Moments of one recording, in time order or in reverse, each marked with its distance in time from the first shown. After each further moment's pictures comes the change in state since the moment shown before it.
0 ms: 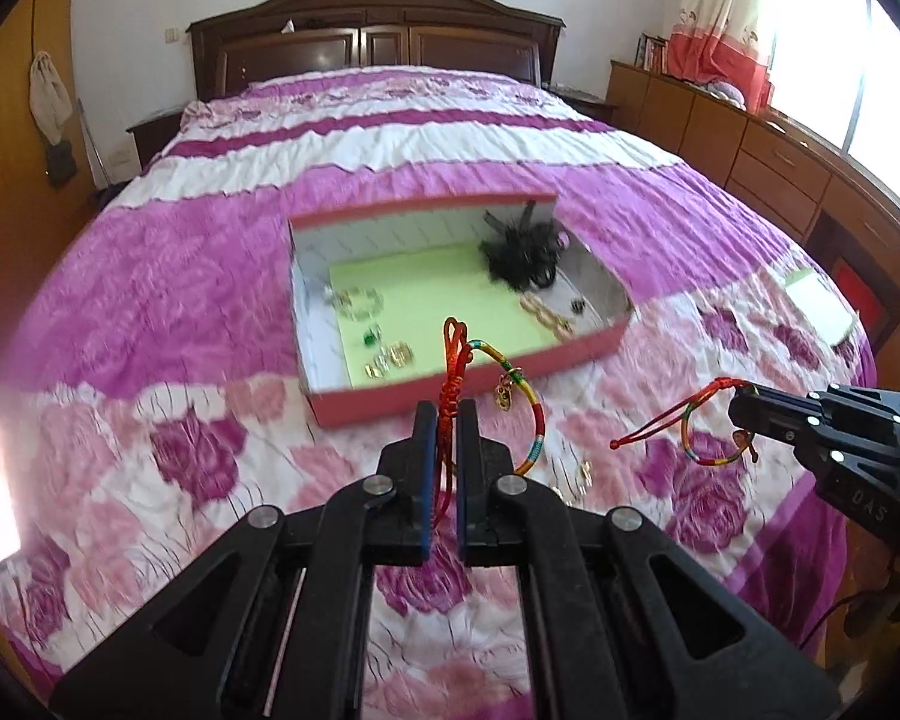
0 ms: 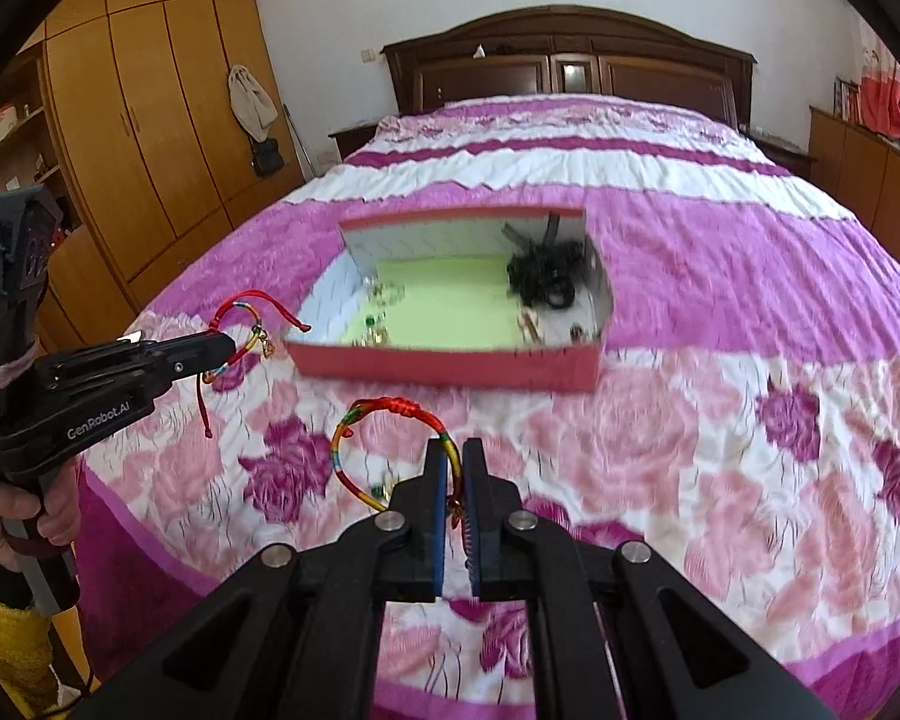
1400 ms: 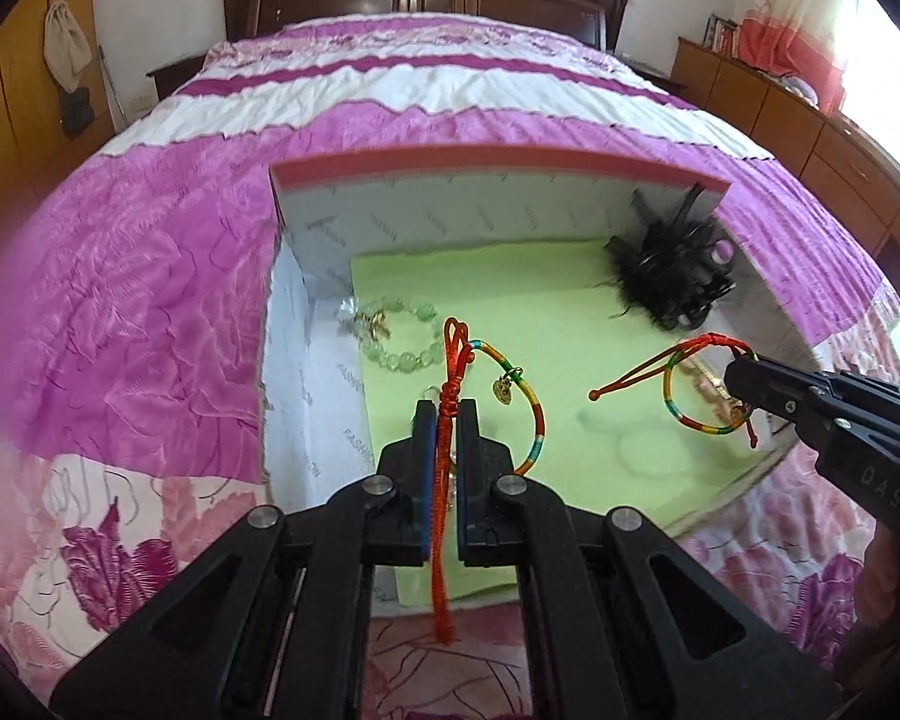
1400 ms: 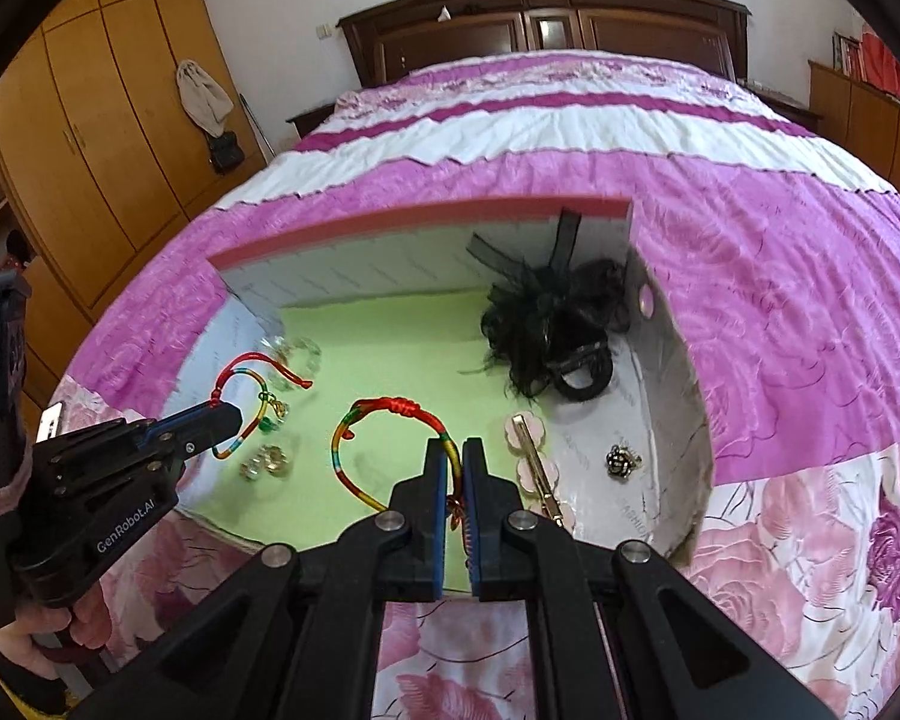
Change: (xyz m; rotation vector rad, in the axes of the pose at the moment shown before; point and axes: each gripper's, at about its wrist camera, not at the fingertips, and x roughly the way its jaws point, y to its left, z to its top) left arm 0.153 0.042 0.033 -0.091 0.114 0.077; right arm 0.175 -0.042 0.078 0.085 0.091 -0.014
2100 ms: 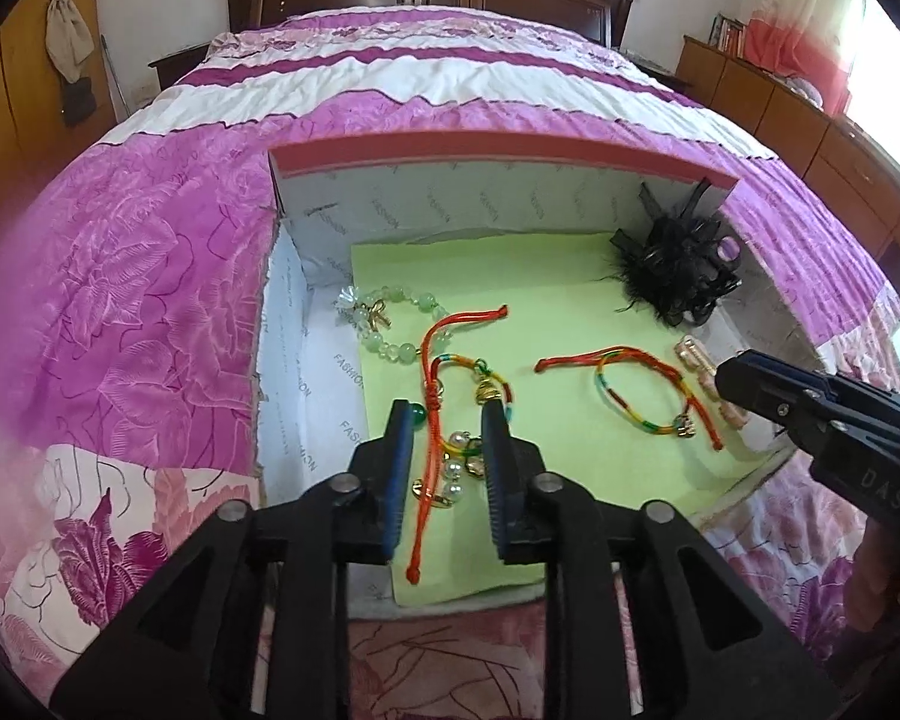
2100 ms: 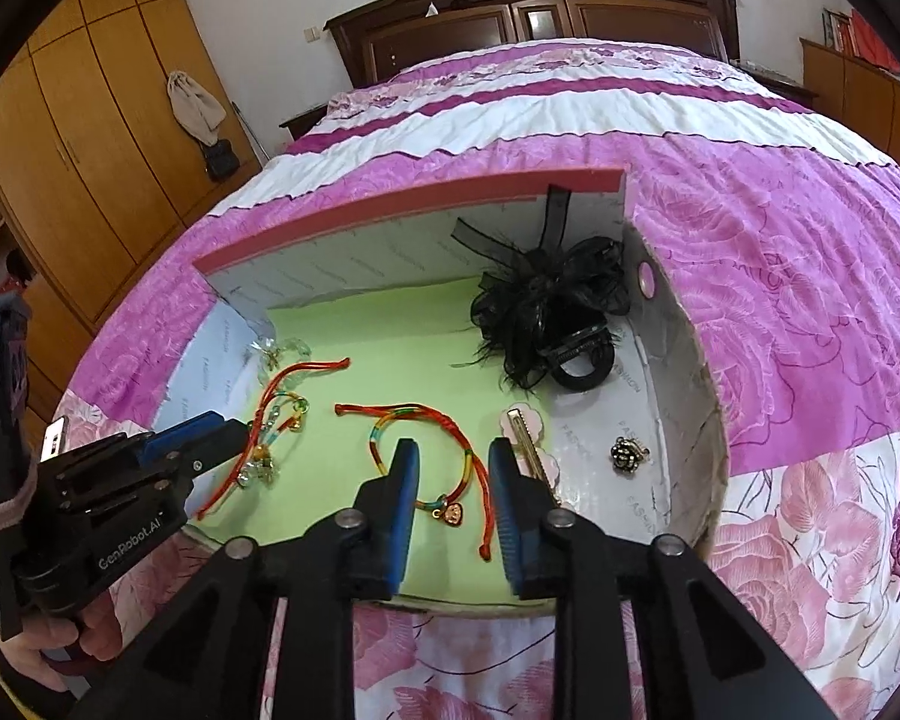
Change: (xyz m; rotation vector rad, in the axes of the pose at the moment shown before) left arm -0.004 0.000 0.000 -0.015 0.004 -0.010; right arm 0.006 -0.007 -0.002 0.048 -0.003 0.025
